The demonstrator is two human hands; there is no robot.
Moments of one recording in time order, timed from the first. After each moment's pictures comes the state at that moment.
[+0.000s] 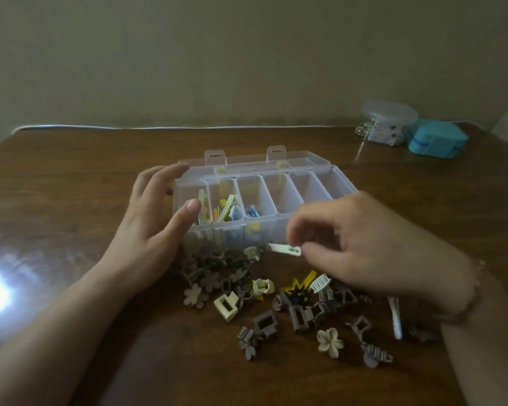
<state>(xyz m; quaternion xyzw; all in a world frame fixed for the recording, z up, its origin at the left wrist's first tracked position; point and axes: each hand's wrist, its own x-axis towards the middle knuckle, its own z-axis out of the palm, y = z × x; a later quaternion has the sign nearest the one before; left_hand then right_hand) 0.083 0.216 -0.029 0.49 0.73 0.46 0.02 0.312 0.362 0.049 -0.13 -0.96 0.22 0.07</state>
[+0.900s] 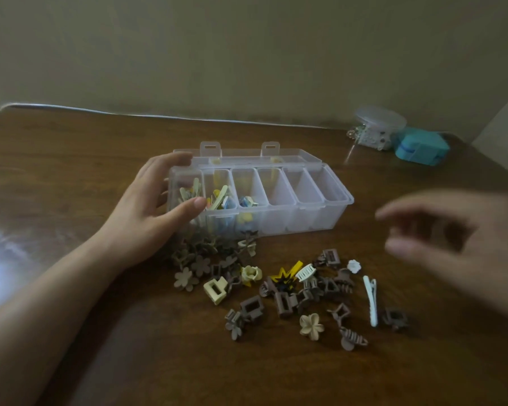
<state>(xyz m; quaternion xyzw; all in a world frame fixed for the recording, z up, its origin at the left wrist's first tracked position) 0.081 0.217 -0.025 0.49 0.70 0.50 0.13 0.401 0.380 0.068 -0.26 -0.95 0.11 0.13</state>
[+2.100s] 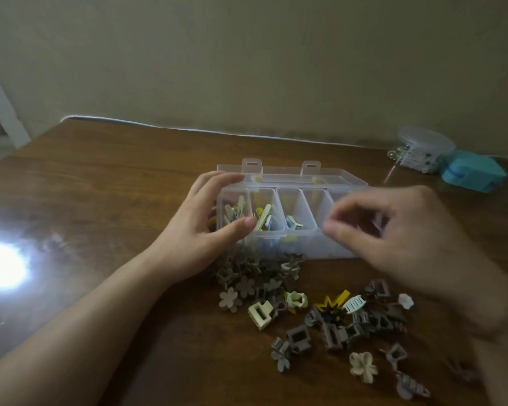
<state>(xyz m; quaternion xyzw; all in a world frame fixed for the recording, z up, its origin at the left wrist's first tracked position) 0.076 0.221 -0.028 0.52 0.69 0.49 0.12 0.291 0.357 0.061 -0.17 -0.95 0.20 0.18</state>
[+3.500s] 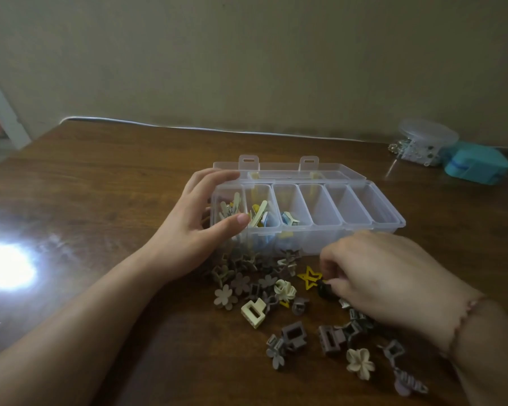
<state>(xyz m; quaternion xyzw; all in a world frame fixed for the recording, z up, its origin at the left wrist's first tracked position) 0.077 0.220 -0.027 0.51 0.69 0.49 0.13 0.289 0.346 0.041 -0.22 -0.97 -0.01 -0.12</state>
